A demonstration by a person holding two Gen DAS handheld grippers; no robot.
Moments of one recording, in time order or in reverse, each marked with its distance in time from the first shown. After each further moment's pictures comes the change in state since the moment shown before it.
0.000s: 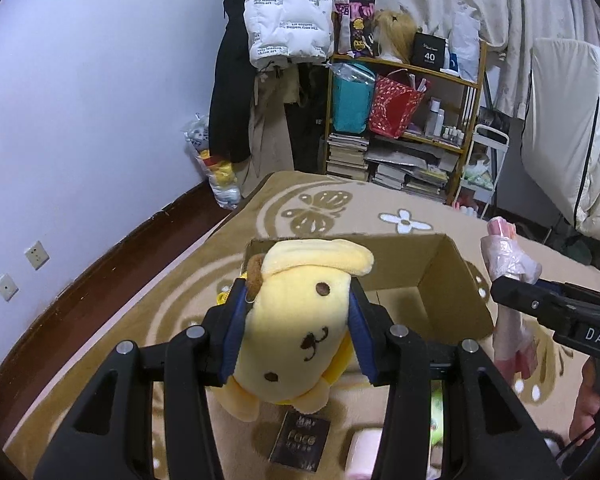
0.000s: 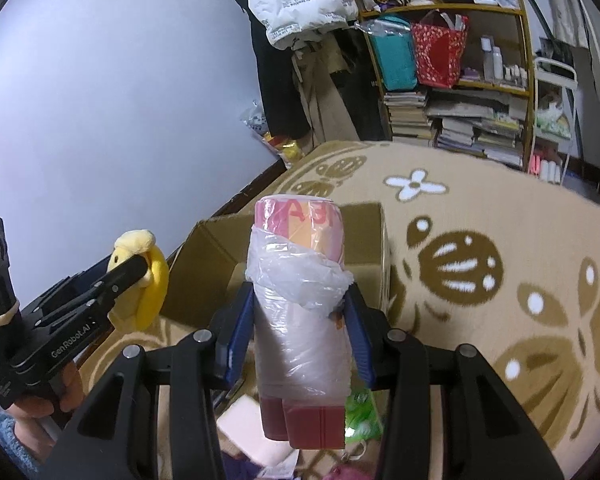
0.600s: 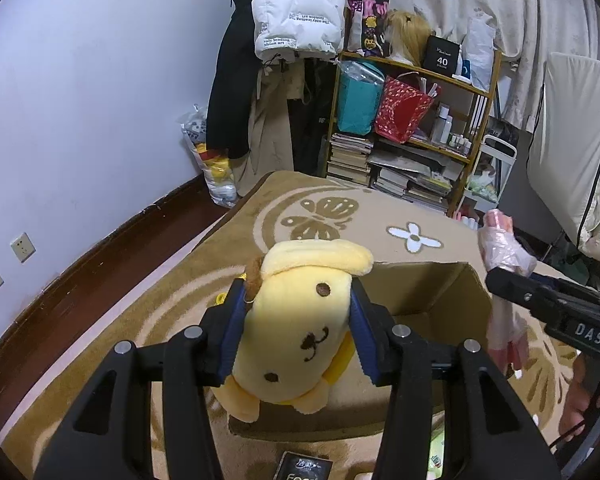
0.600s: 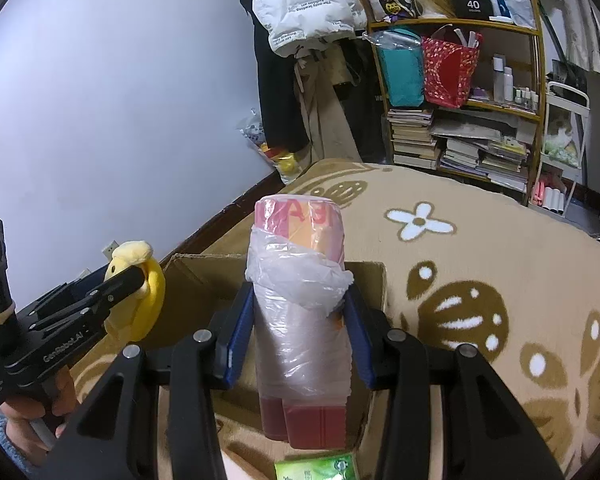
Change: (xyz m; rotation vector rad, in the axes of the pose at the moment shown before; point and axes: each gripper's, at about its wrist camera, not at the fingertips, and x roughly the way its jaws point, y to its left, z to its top) left arm 0.046 0.015 0.021 -0.050 0.015 -0.027; right arm 0.042 -0.005 0.038 -0.049 -0.027 -0.020
